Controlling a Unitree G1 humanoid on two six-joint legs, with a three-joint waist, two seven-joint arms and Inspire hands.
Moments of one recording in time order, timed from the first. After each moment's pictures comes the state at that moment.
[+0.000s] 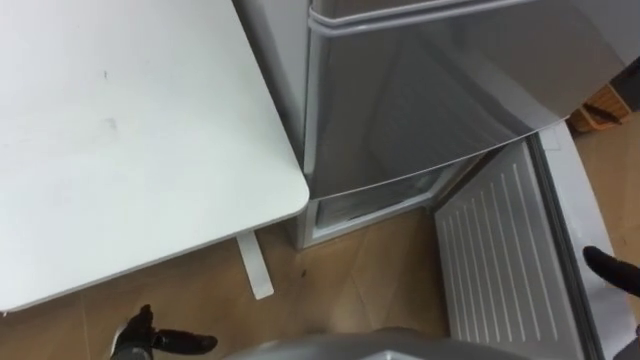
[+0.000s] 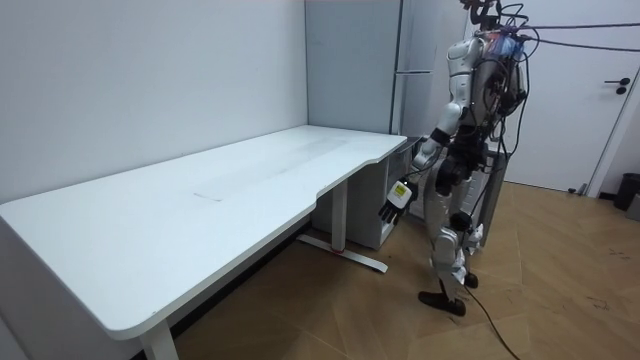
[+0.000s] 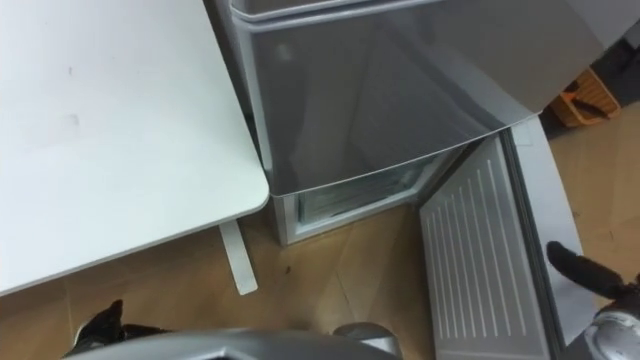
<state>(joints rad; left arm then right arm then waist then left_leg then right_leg) 0.21 0.25 0.13 0.97 0.07 0.07 0.03 0.34 -0.29 -0.43 0.45 0.35 0.02 -0.30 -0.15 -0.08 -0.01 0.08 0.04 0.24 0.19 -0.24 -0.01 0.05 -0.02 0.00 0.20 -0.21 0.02</state>
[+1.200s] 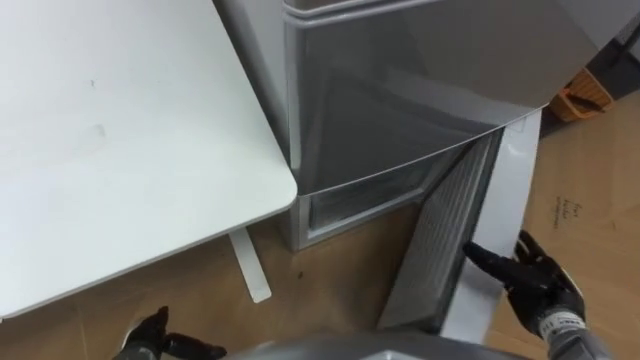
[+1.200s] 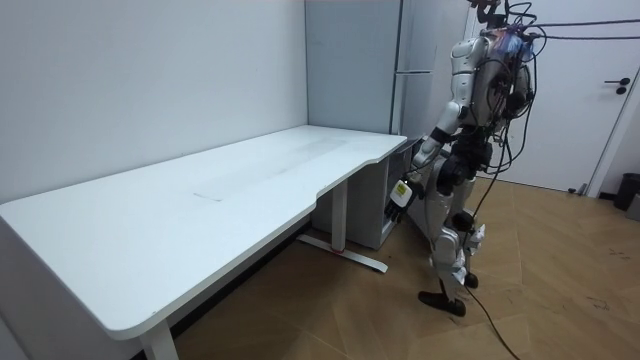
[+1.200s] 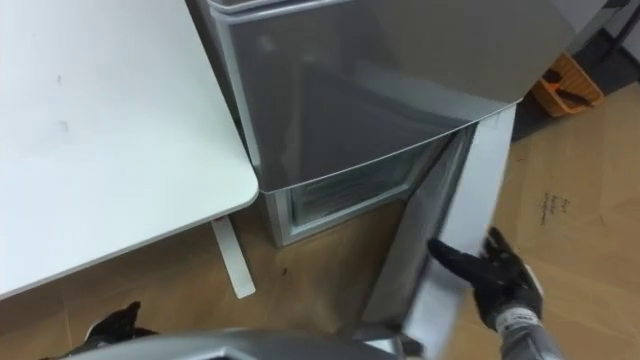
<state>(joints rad) 0.16 0.28 0.02 1.03 0.09 0.05 -0.06 0.34 -0.32 -0.10 0.55 0.67 0.01 0.25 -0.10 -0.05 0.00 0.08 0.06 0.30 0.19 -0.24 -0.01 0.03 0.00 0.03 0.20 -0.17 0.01</state>
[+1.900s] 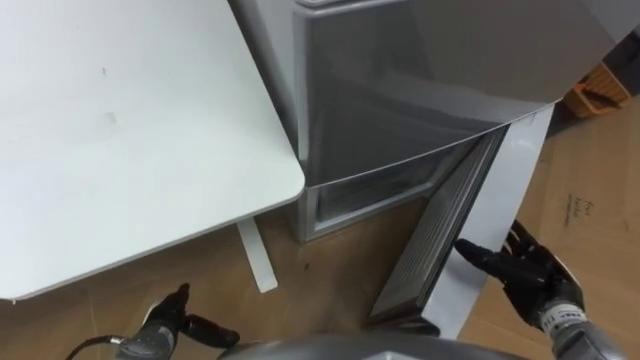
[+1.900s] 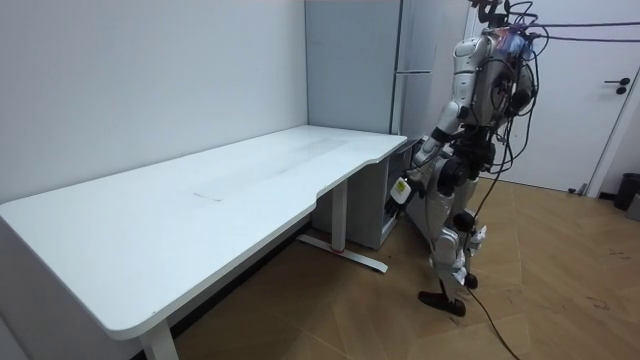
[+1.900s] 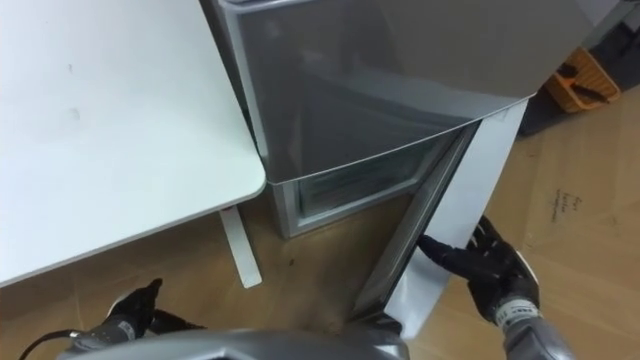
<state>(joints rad) 0.11 0.28 -0.10 1.04 0.07 0.02 -0.01 0.37 -0.36 -0.01 0.49 0.75 0.01 0.17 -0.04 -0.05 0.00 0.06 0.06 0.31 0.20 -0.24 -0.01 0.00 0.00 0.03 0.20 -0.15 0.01</state>
